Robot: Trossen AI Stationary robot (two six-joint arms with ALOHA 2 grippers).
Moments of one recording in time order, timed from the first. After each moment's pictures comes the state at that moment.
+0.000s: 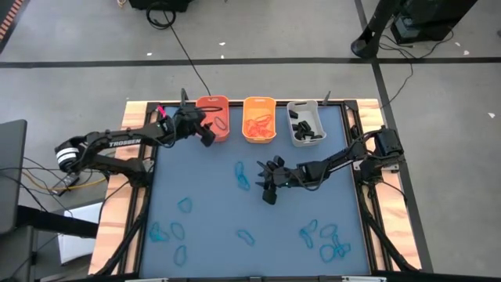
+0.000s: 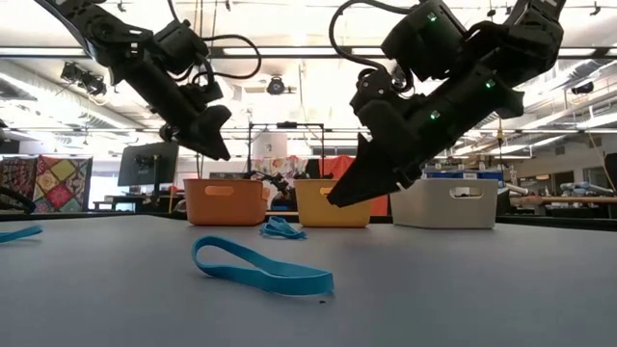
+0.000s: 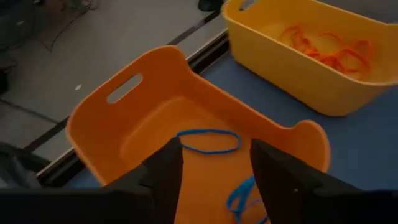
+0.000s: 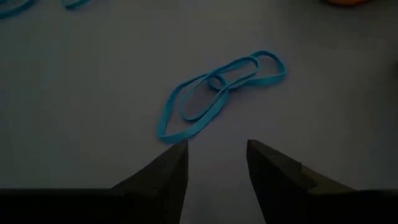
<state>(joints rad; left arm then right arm) 0.52 1.17 0.60 -0.05 -0.29 -0.07 0.13 1.79 0.75 0.38 0.29 0.35</state>
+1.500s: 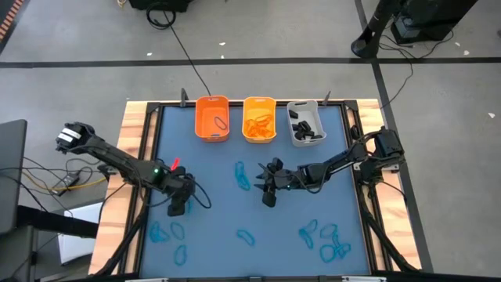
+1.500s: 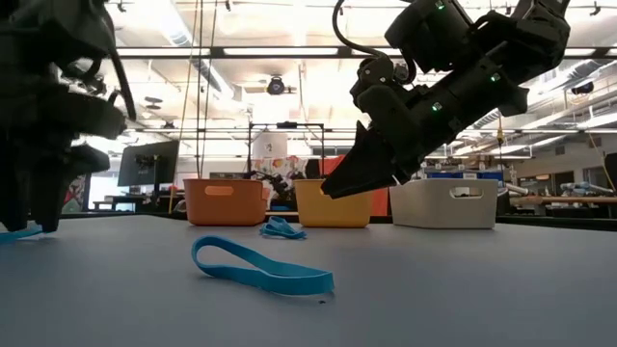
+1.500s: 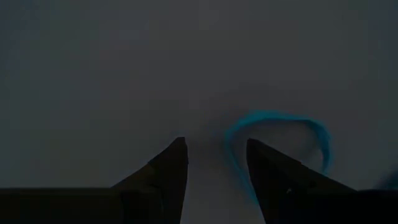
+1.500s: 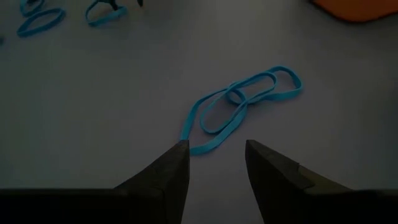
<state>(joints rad) -0.37 1.13 0.46 -0.62 -0.04 -0.48 0.16 1.79 0.75 0.43 0.29 0.35</state>
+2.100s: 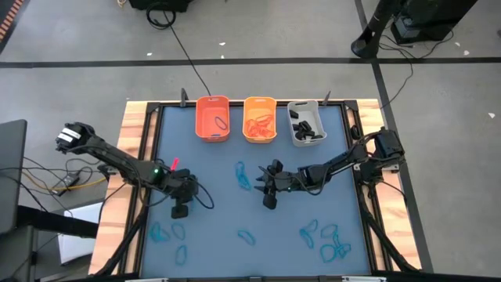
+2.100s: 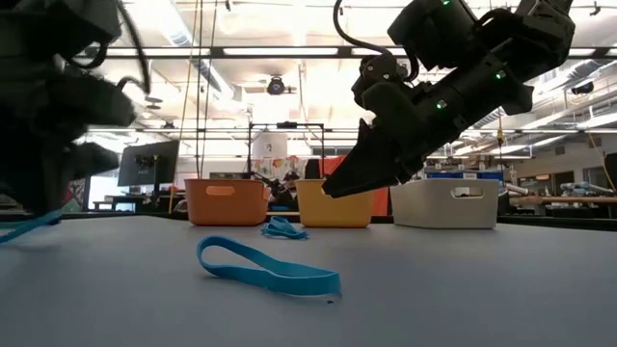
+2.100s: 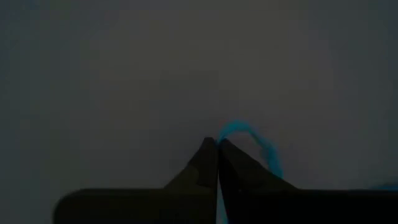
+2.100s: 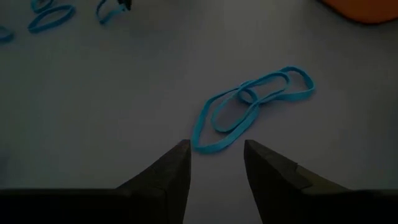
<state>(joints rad) -0.37 1.13 0.46 -0.49 -0.01 -0.48 0.18 1.79 0.75 0.43 0.29 0.34</state>
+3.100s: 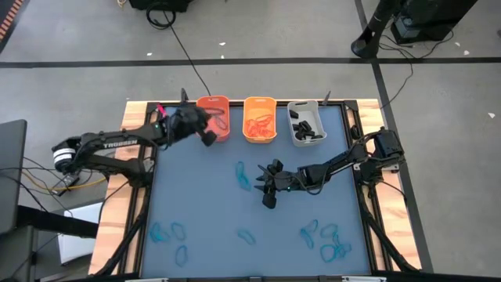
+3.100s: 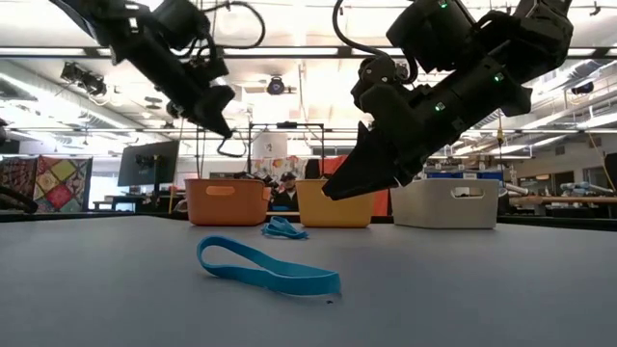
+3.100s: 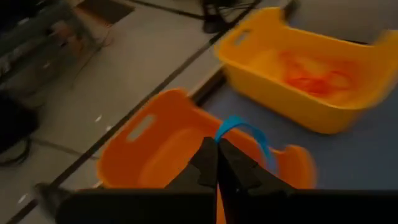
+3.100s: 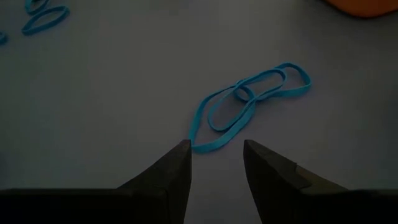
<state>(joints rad) 0.44 1.13 0.68 -0.10 -0.40 0.03 0.17 1.80 0.75 0.43 0.29 0.36</state>
